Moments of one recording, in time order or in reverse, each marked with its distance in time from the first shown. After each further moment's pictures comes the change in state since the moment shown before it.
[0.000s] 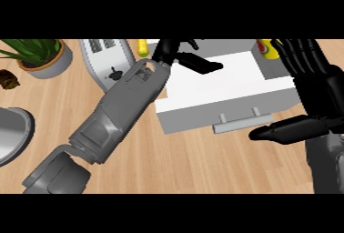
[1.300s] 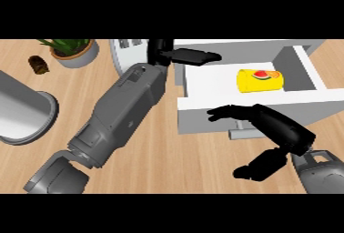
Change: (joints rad) left arm 0.069 0.000 0.079 -0.087 0.324 0.018 -0.304; right arm 0.096 -0.176 0.346 0.023 0.277 0.301 0.060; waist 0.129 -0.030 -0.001
